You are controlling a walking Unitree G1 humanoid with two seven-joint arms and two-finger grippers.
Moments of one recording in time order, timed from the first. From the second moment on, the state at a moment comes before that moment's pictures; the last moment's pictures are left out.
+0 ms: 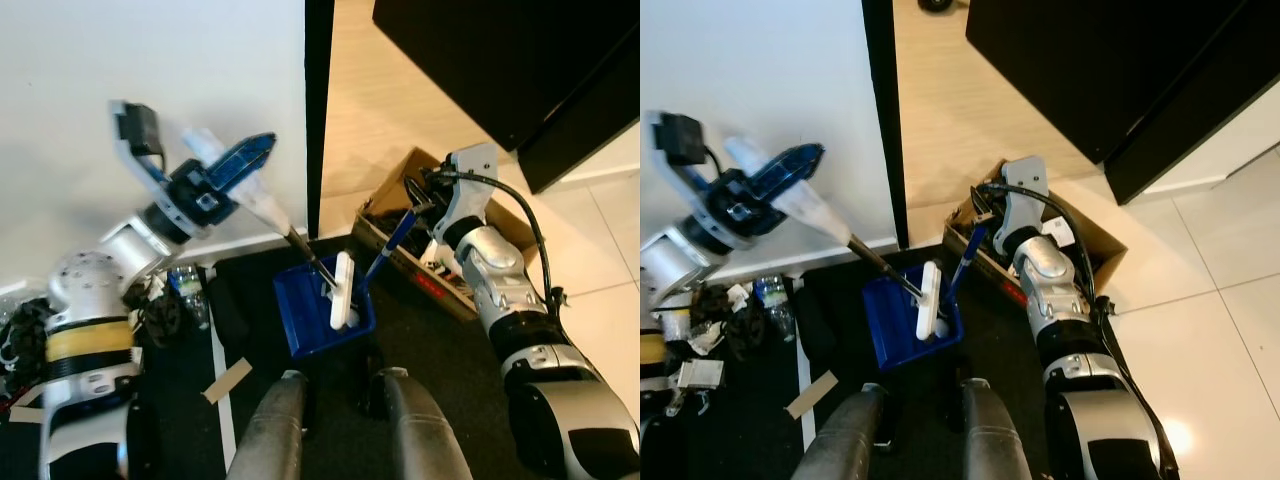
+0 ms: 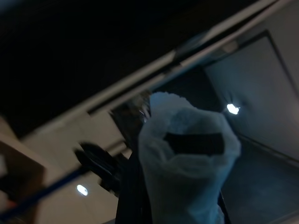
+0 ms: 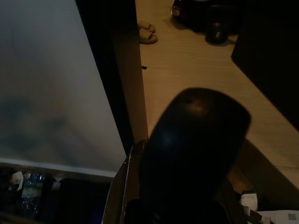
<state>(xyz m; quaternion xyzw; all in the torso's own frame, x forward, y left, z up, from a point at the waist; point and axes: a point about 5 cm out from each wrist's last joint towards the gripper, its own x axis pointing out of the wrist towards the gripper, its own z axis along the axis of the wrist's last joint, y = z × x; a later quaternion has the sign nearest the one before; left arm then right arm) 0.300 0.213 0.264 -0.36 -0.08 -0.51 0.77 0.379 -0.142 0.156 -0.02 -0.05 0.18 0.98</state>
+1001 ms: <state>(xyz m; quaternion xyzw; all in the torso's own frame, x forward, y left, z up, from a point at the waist) 0.331 0.207 0.177 -0.24 0.09 -0.05 0.97 0.327 -0.206 0.175 0.04 -0.05 0.03 1.00</state>
